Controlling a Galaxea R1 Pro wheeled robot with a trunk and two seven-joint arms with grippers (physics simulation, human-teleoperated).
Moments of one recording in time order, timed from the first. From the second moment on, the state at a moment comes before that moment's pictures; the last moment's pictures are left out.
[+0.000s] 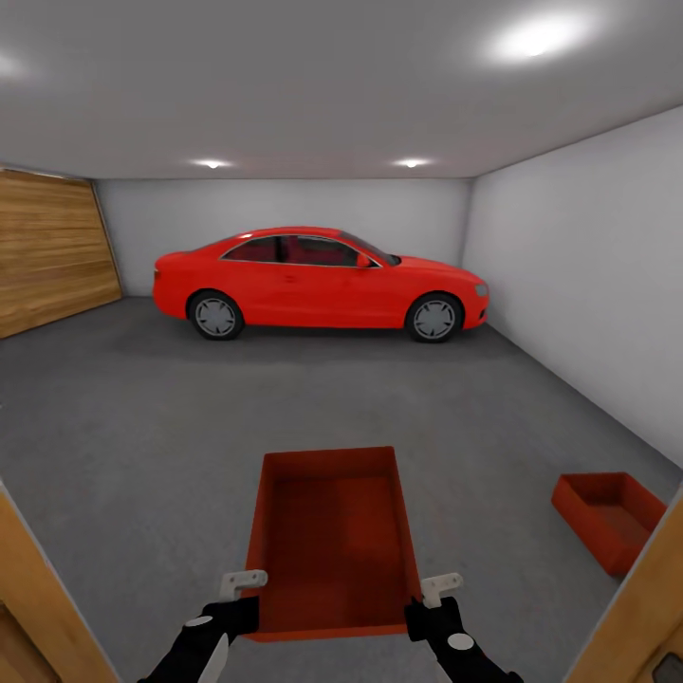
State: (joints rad) left arm -0.35 -0.07 0.03 -0.66 0.07 0.27 0.07; right arm -0.45 0.08 0.18 -0.34 0.01 -0.07 -0.10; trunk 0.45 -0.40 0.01
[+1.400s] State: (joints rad) left arm -0.35 -0.07 0.03 -0.66 0.07 0.27 0.07; right arm -0.45 0.08 0.18 -0.34 0.01 -0.07 -0.10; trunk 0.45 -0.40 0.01
